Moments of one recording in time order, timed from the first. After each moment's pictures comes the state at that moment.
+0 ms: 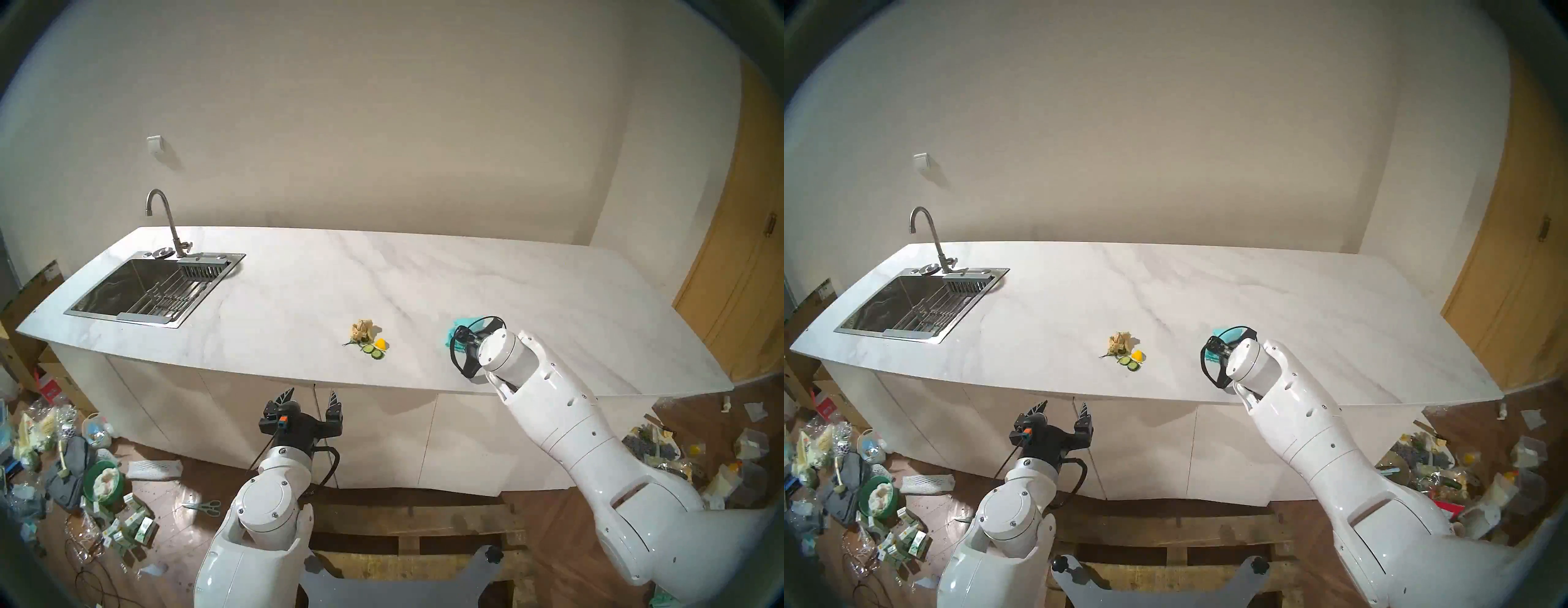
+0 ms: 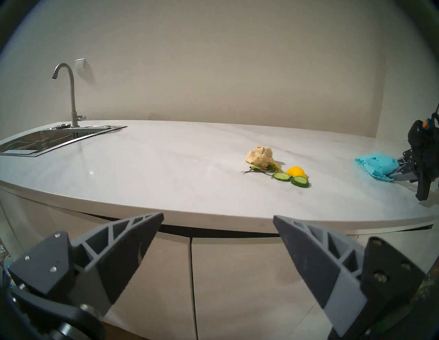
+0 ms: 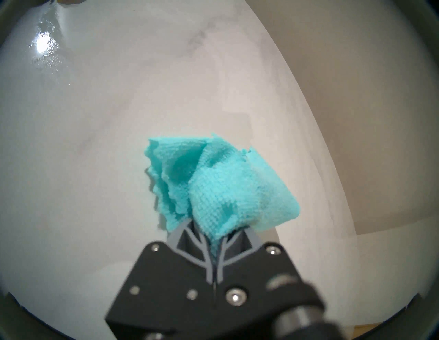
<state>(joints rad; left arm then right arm) 1.91 -1.53 -1.50 -1.77 -0.04 -0.01 0.07 -1.07 -1.26 1.15 -1.23 -0.55 0.53 0.43</state>
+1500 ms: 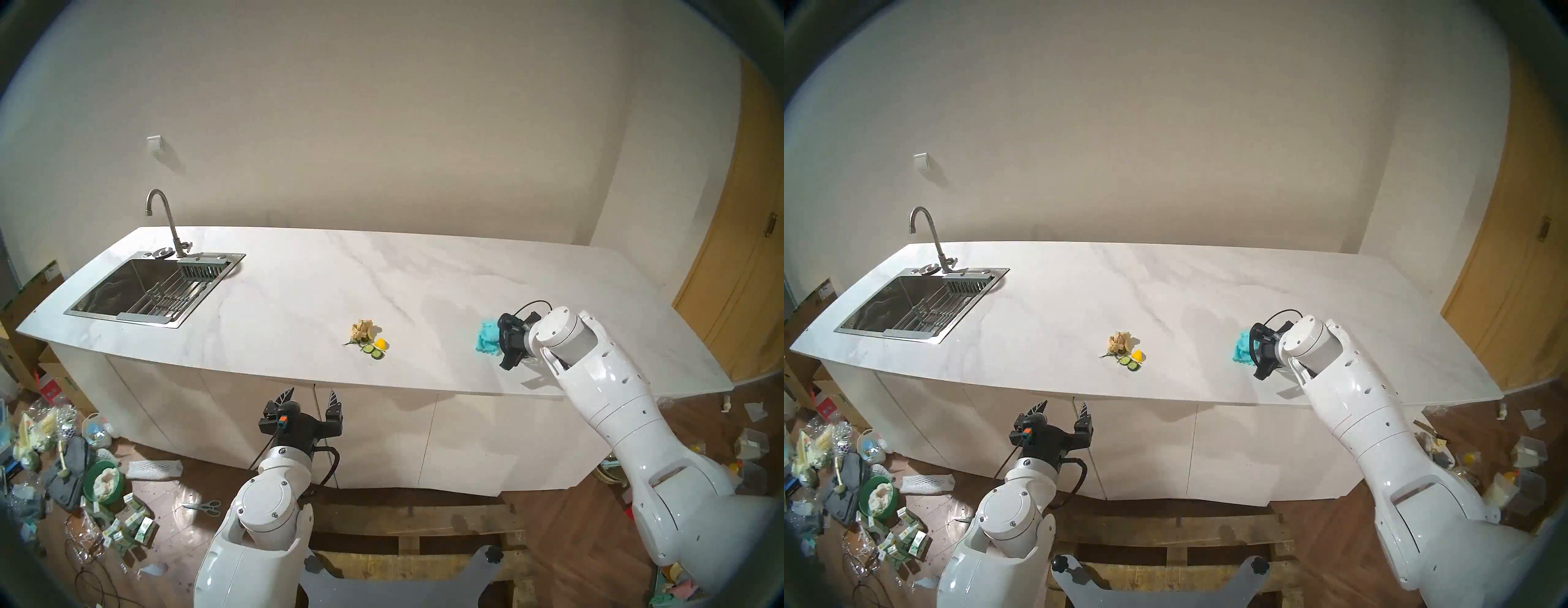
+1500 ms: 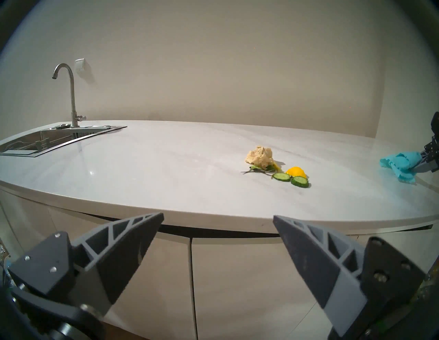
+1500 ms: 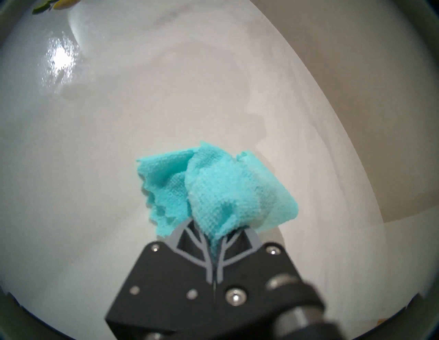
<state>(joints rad) 1.91 -1.53 -1.50 -1.77 -0.04 -0.01 0.07 -1.02 -1.13 1.23 -1.17 -0.49 0.43 0.65</state>
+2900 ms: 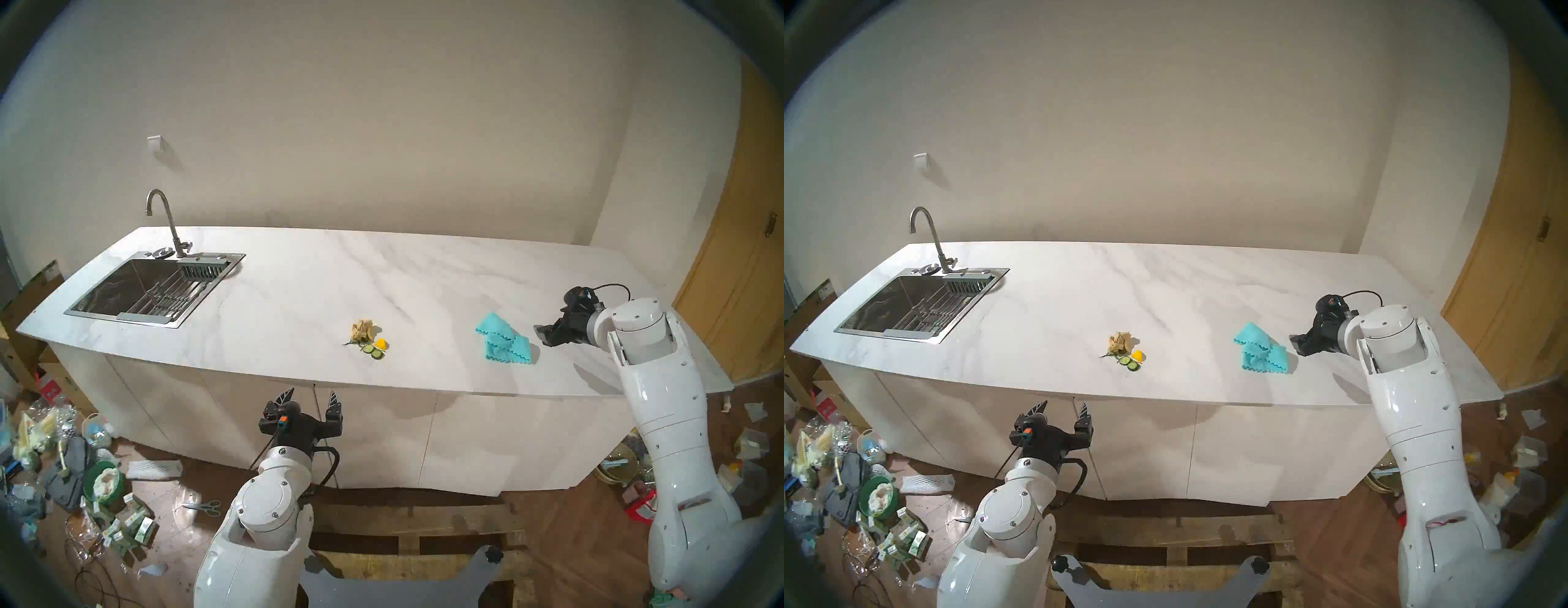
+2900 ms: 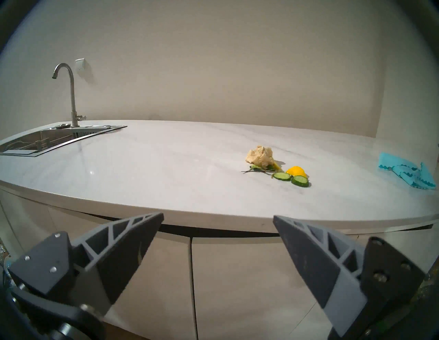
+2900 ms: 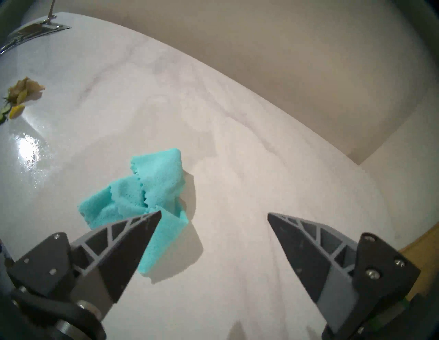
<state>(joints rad) 1.90 -1.53 -1.50 -1.77 -0.04 -0.01 0.07 -1.22 -1.12 1.66 -1.48 -0.28 0.58 0.63</state>
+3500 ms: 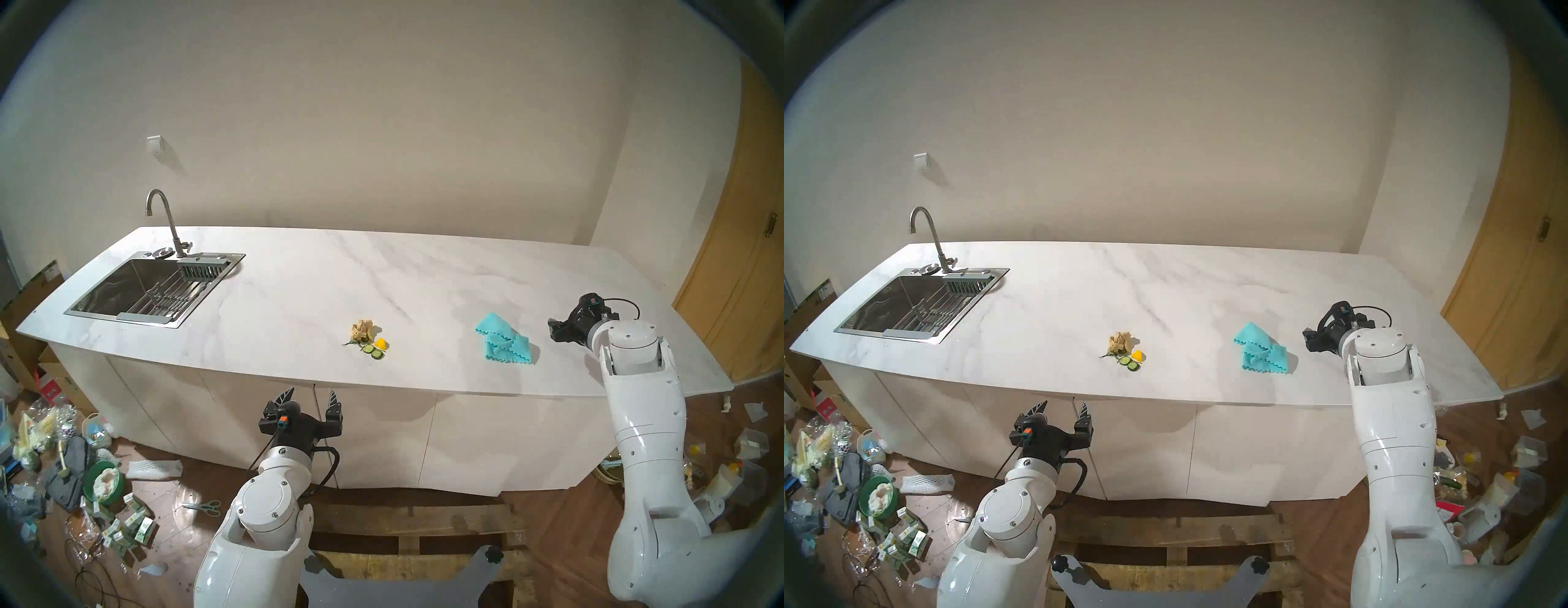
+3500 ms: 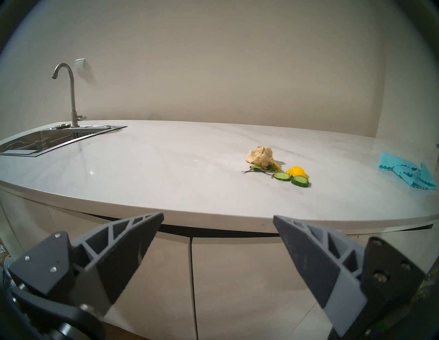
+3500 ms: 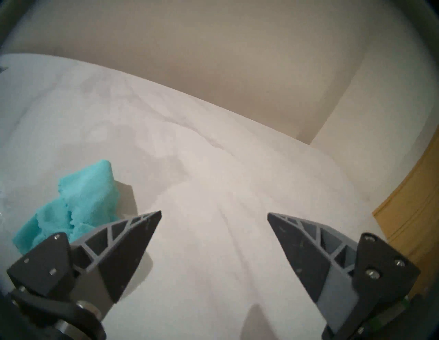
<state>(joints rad) 1.90 -1.53 -1.50 -1.77 -0.04 -0.01 0.07 -1.20 -1.27 1.84 -1.37 -0.26 0.45 0.48</state>
